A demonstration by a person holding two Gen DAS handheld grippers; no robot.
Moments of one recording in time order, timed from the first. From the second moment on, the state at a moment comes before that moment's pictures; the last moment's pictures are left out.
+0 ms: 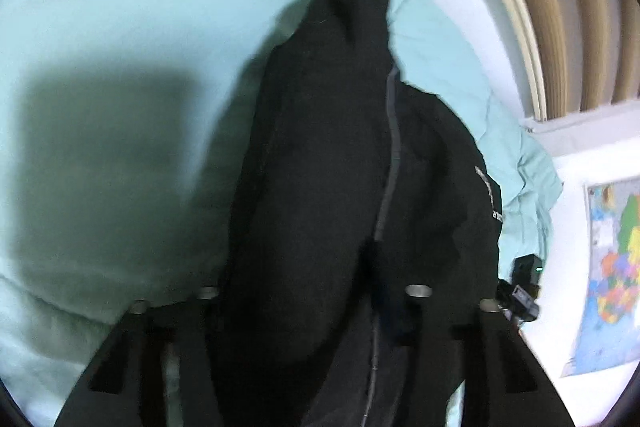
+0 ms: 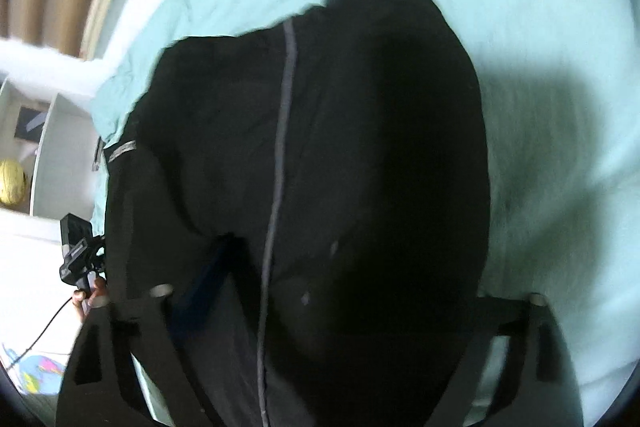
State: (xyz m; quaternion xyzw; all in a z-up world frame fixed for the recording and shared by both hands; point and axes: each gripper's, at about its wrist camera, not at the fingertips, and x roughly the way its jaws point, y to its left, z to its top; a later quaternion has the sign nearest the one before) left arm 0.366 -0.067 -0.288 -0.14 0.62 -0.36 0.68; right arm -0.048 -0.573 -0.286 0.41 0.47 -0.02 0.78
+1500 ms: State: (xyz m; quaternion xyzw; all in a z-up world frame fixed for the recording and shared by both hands) left arm 0.134 0.148 -0.269 -0.25 0.64 -0.30 0.66; right arm -0.287 -0.507 -0.346 0.40 0.51 -0.12 0.75
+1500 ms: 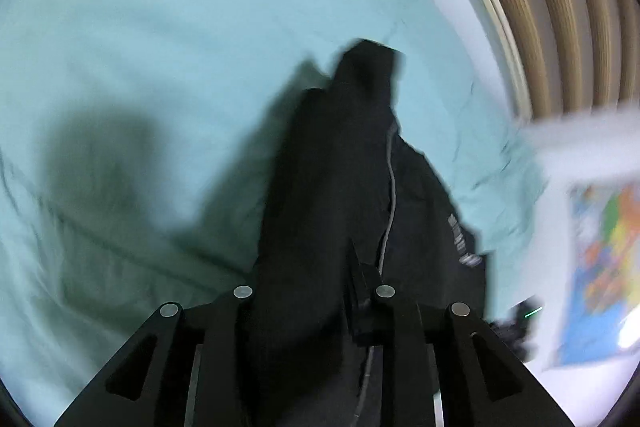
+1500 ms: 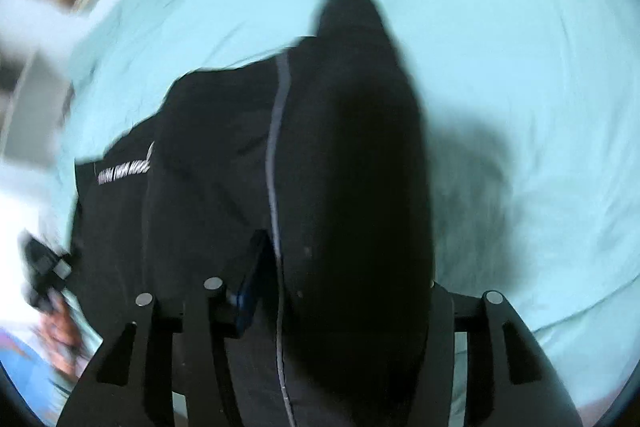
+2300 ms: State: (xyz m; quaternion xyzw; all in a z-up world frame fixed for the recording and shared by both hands) left arm 0.032 0.065 -0.243 0.08 0.59 -0.29 0.75; right arm -0.224 -0.338 -0.318 0.22 0.57 -0.20 0.76
